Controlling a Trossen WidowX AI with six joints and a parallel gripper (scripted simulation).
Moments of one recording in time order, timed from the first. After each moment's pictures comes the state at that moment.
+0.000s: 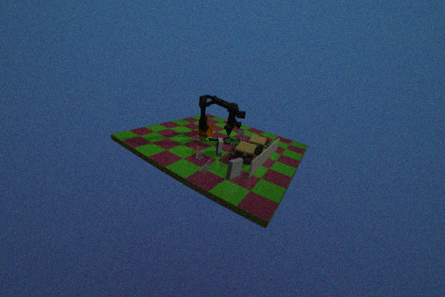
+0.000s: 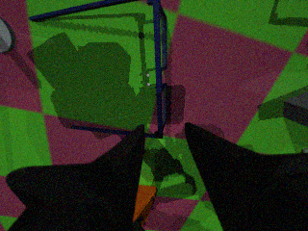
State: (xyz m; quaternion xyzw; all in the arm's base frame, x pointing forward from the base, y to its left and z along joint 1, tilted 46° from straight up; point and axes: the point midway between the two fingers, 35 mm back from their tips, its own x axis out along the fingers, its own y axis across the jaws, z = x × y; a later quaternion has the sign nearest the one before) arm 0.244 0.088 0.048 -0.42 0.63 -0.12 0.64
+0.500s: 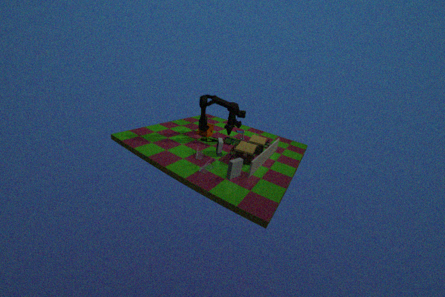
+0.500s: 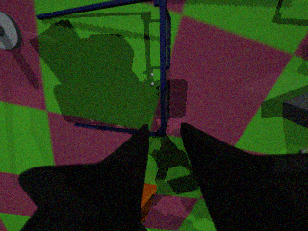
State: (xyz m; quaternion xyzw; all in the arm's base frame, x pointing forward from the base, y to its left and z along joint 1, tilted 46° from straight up) arm 0.242 0.093 0.048 -0.43 0.63 -0.12 0.64
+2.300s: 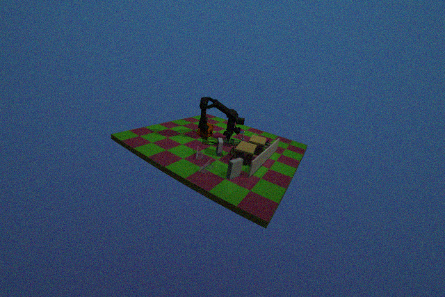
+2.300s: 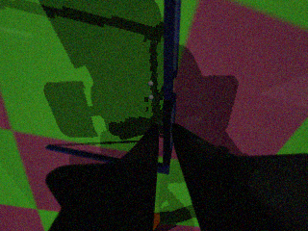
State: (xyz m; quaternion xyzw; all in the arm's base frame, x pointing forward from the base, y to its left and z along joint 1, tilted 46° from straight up) arm 0.253 0.055 0.008 -0.42 0.63 -0.12 0.64
